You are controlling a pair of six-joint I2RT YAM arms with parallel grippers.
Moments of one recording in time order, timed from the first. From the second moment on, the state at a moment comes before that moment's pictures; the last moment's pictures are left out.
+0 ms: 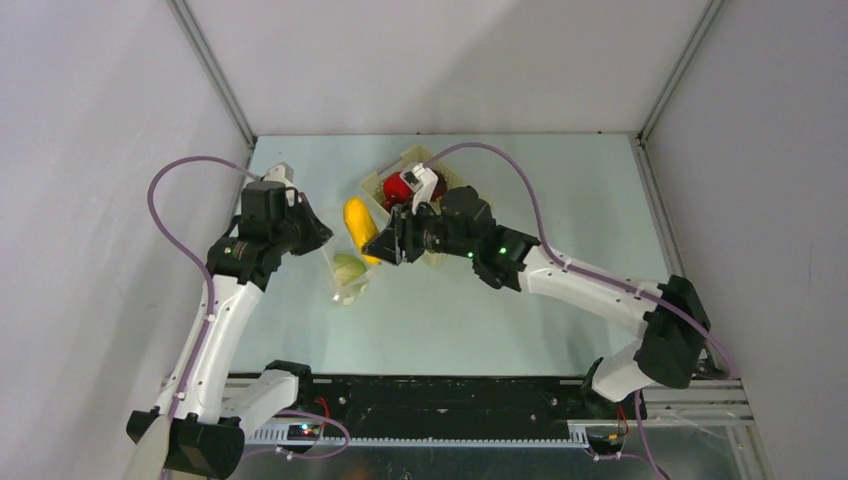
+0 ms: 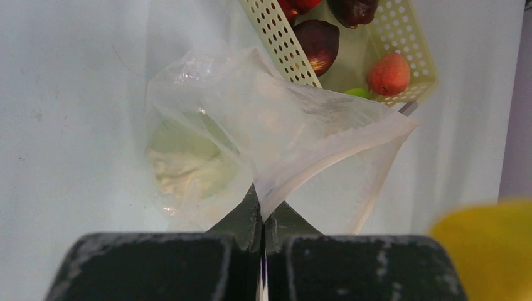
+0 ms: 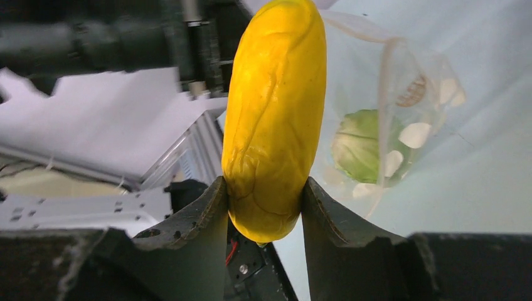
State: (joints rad) left arm -0.16 0.99 1.09 -0.78 0.07 -0.52; right arm 0.98 1.49 1.26 0.08 -0.27 0.55
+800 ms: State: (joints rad) left arm -0.16 0.99 1.09 -0.77 0.09 -0.52; right arm 1.13 1.75 1.52 -0.15 0.13 0.55
